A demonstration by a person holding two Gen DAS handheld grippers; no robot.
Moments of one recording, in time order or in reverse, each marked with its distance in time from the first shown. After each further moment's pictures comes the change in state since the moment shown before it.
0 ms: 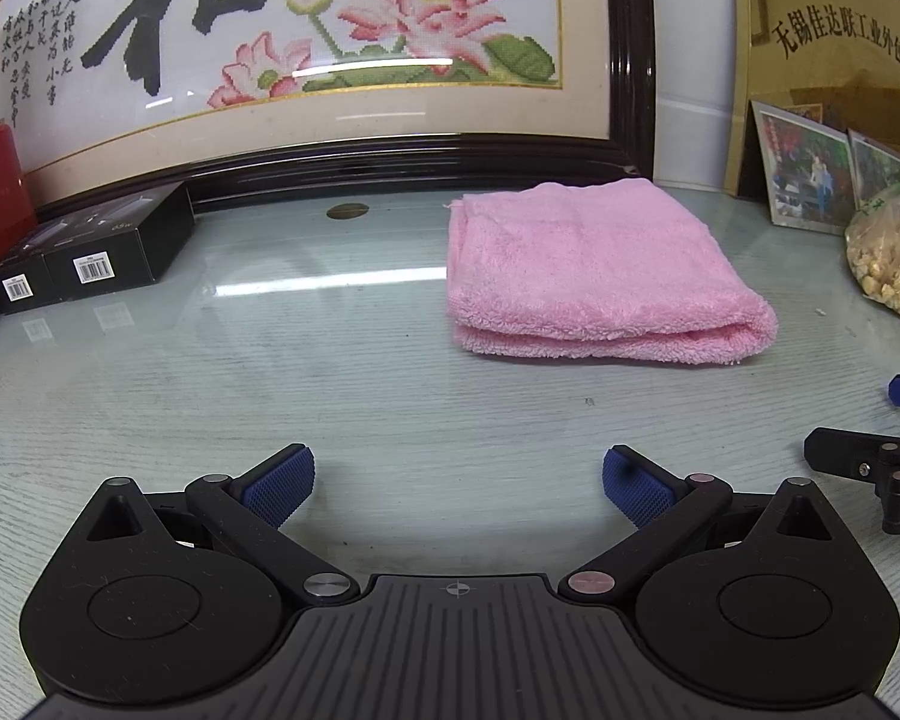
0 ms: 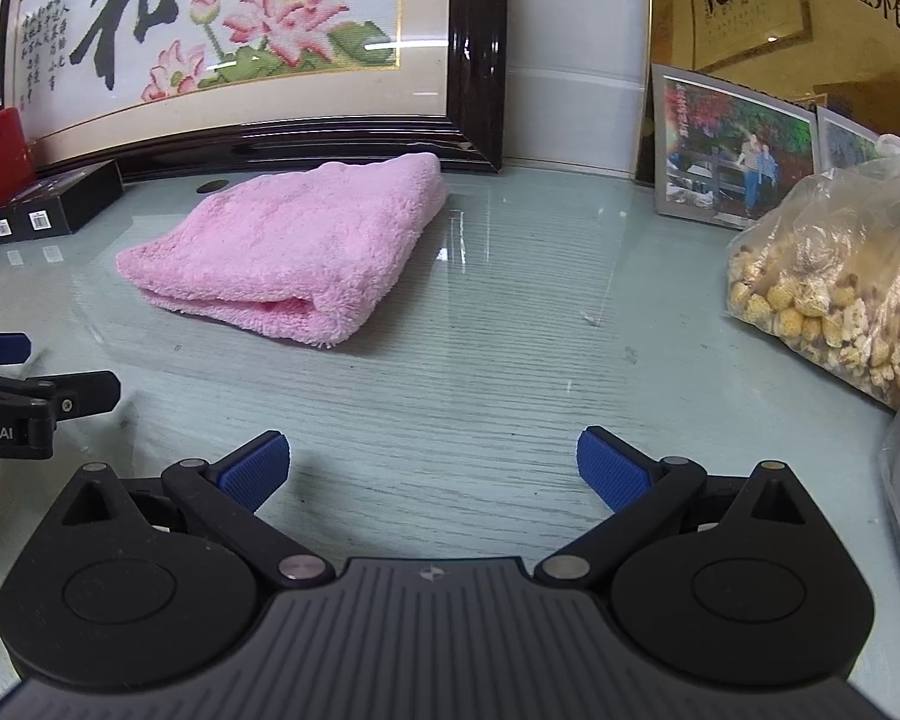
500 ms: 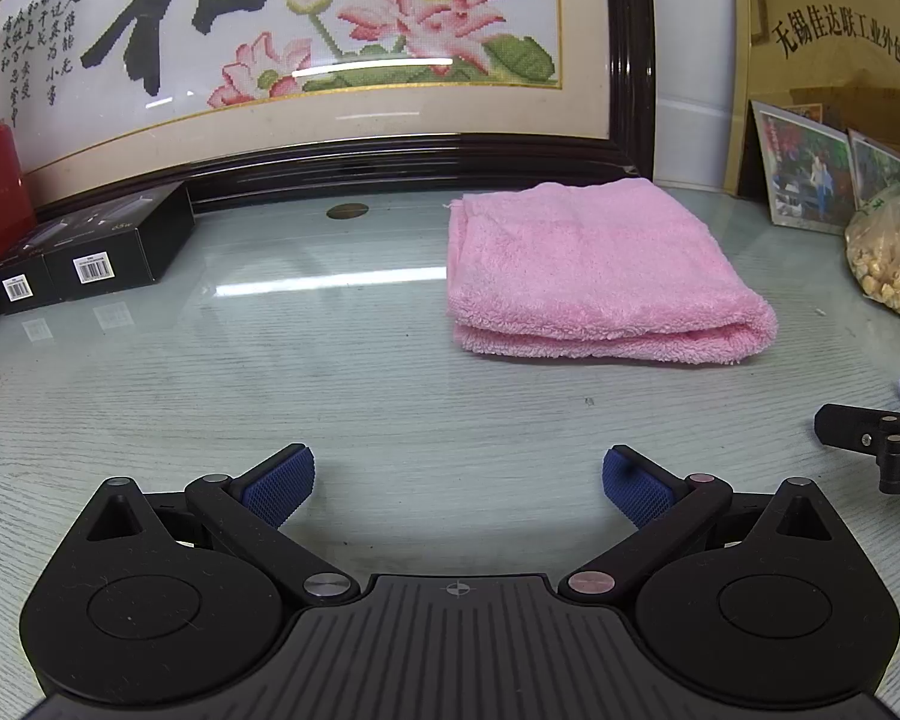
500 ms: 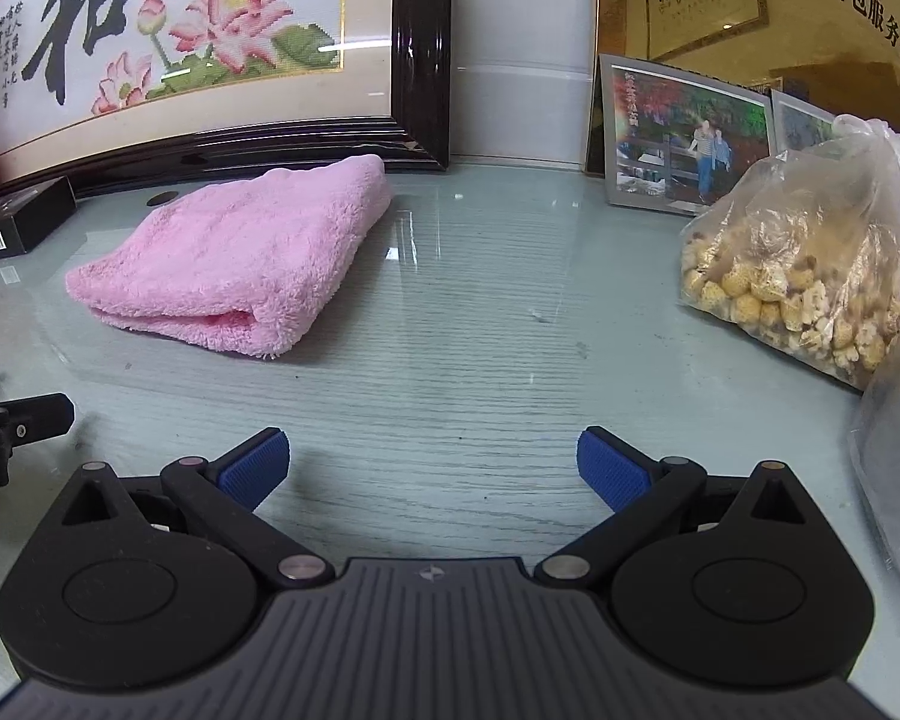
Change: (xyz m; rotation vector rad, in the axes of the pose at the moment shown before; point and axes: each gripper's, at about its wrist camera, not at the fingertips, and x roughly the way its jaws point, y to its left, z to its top) left arm 0.000 -0.002 0.000 0.000 0.000 0.000; right arm 0.003 -0.009 0.000 0.053 -0.001 -0.068
